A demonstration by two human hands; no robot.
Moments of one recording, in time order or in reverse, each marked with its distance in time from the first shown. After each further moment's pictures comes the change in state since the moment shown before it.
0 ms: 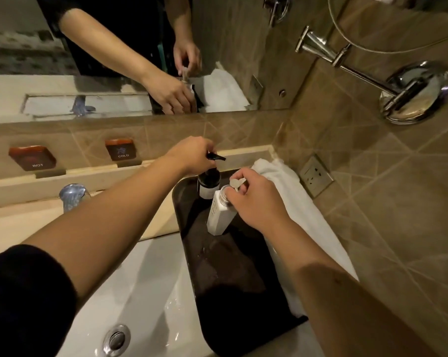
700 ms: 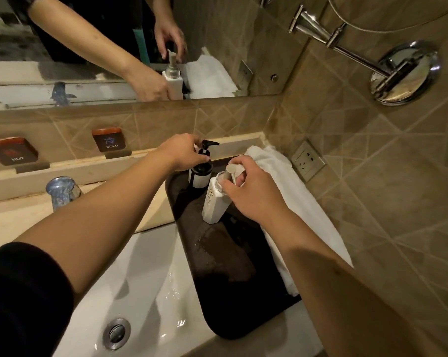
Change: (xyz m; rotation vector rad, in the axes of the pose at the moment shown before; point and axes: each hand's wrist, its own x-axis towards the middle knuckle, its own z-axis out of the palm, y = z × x) left_hand 0.006 -0.025 0.025 -0.128 -0.063 -0.084; right_hand -0.012 -0.003 0.005 0.005 0.000 0.090
